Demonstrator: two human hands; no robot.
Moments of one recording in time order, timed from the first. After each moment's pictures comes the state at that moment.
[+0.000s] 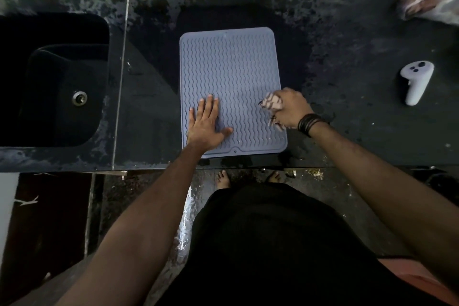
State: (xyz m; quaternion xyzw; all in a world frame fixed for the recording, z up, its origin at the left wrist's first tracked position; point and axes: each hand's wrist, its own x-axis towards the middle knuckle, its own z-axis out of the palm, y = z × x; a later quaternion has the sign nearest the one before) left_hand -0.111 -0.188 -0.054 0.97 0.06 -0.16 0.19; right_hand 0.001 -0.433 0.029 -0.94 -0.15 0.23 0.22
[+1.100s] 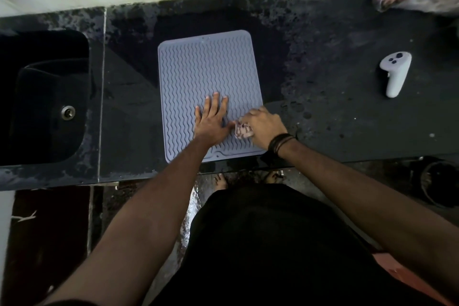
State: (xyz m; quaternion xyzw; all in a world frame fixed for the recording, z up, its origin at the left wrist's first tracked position) left_hand -0.064 -0.251 -0.054 0.96 0.03 -0.21 0.15; right_hand -0.042 -0.436 0.027 -0.94 -0.27 0.21 0.06
